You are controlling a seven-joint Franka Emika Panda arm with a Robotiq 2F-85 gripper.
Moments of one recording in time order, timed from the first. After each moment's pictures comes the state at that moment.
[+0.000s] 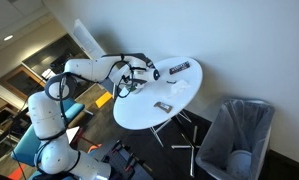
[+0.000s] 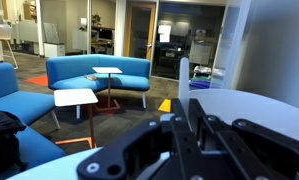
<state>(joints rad) -0.09 0.56 -0.10 -1.77 1.42 1.31 0.66</state>
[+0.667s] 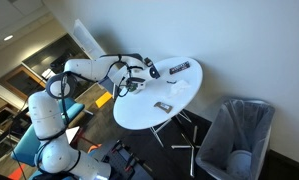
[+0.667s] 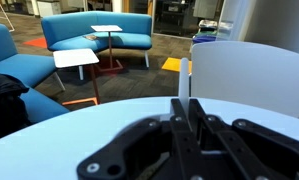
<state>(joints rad) -0.03 0.56 -0.10 -1.78 1.31 1.52 0.69</state>
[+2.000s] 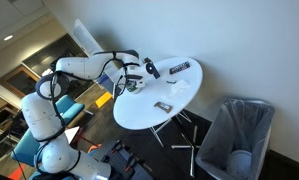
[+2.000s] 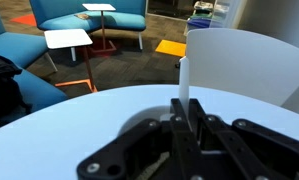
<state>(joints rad) -0.04 0.47 -0.11 -1.83 1.26 1.58 0.68</state>
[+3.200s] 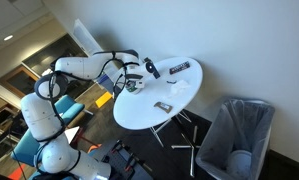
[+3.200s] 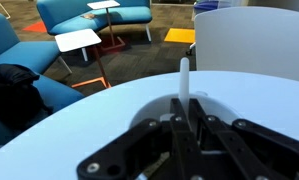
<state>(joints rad) -0.04 0.46 -0.13 -1.83 1.20 1.58 0.81</state>
